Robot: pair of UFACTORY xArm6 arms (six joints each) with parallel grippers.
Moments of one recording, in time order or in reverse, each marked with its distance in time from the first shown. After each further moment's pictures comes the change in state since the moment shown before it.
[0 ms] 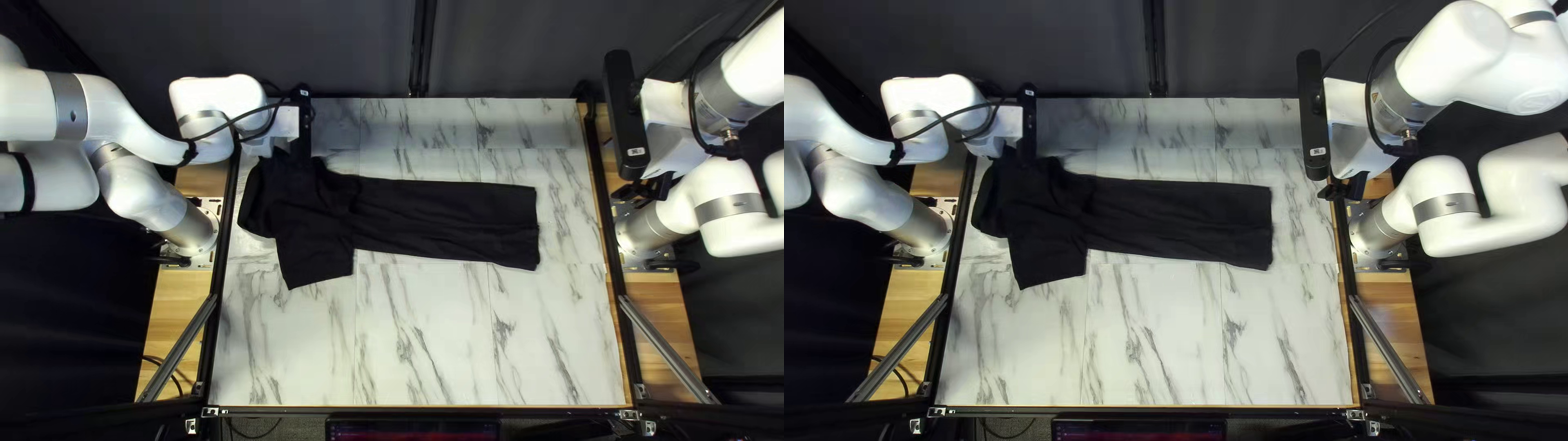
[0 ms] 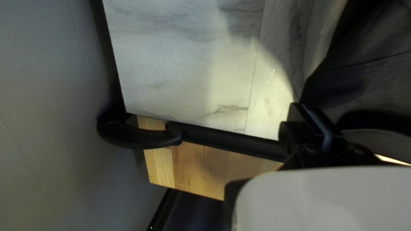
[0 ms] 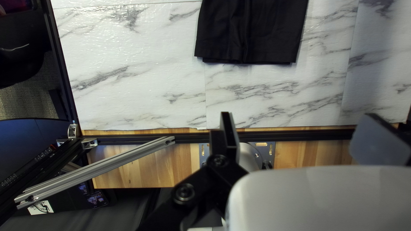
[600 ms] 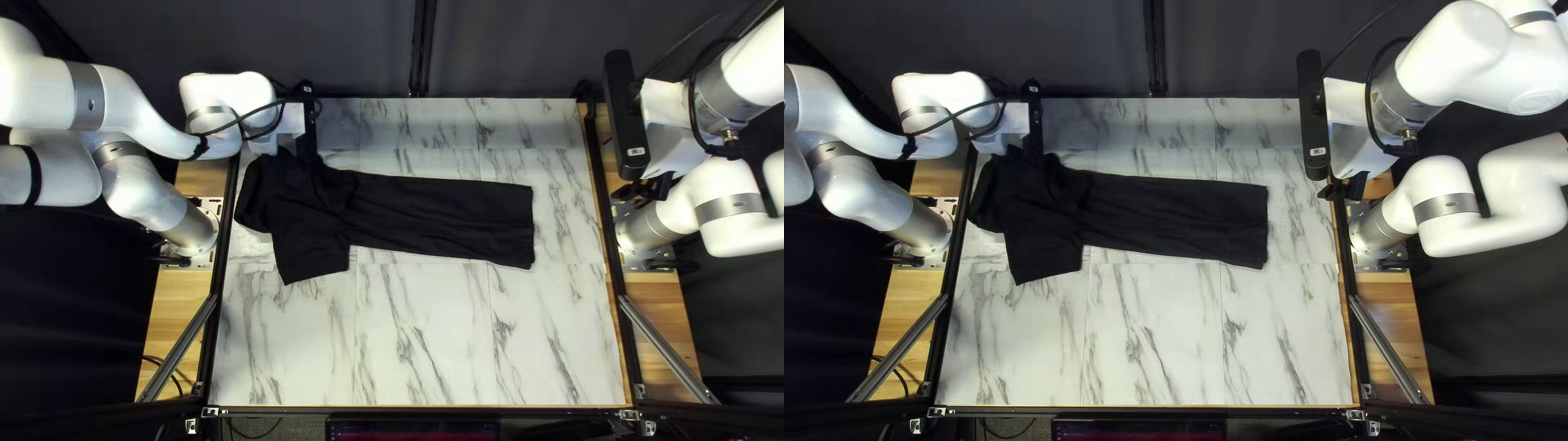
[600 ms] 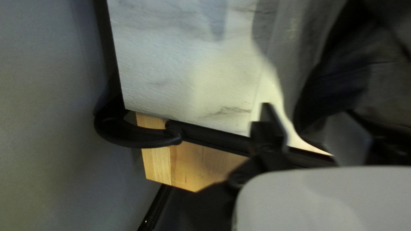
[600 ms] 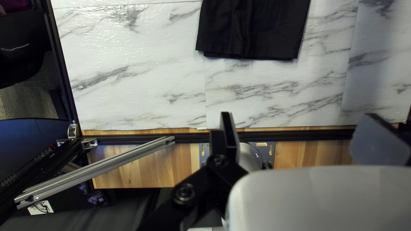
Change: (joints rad) left arm -0.096 0.068 -0.052 0.008 0.040 -0.104; right arm 0.000 0.000 0.000 0.000 0.000 0.000
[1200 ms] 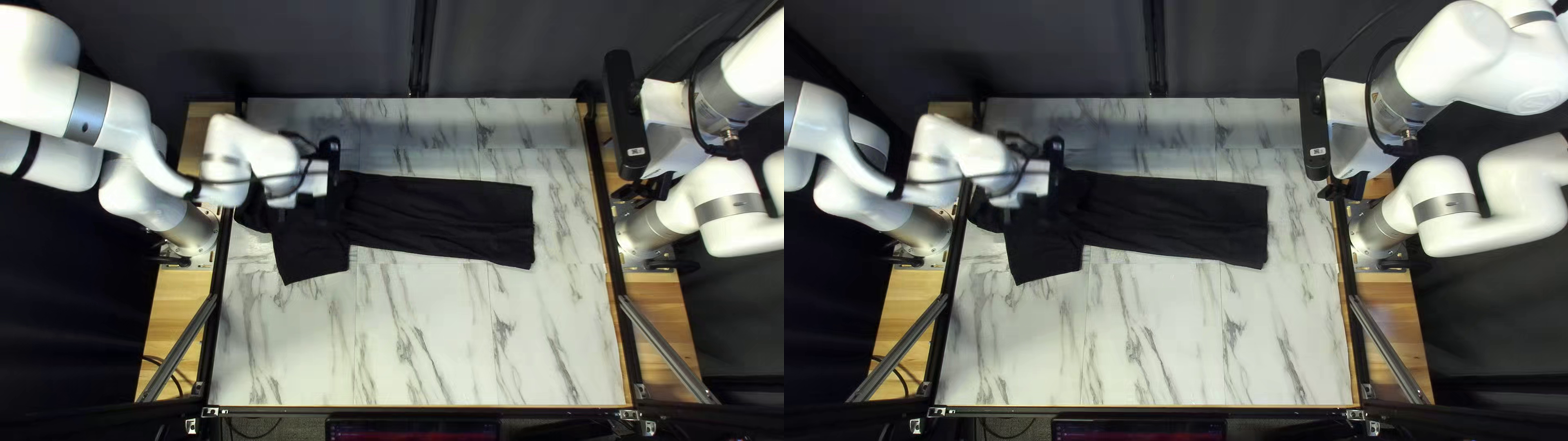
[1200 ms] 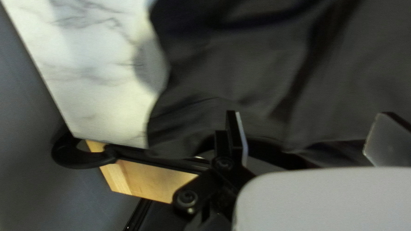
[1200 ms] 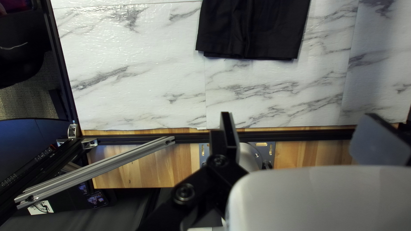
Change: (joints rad) left arm -0.534 0.087 -0.054 -0.075 0.107 -0.349; right arm 0.000 0.000 0.000 0.000 0.000 0.000
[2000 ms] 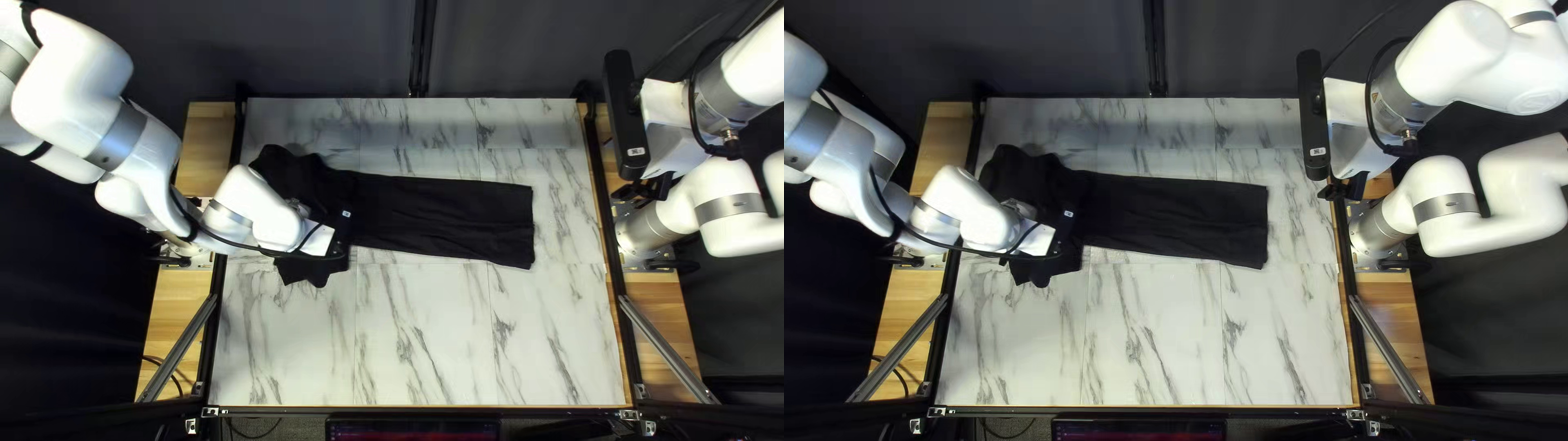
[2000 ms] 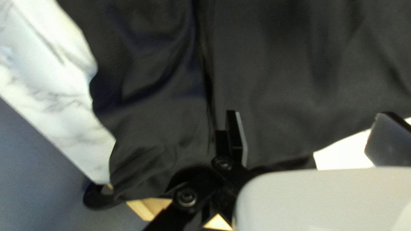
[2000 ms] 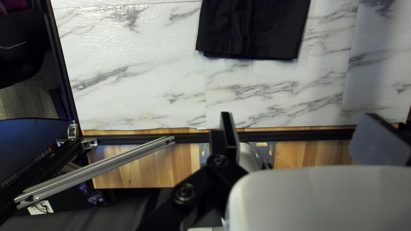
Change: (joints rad) left arm -0.257 0.107 -0.039 0.034 -0.026 -0.007; right arm 0.000 0.000 0.000 0.000 0.000 0.000
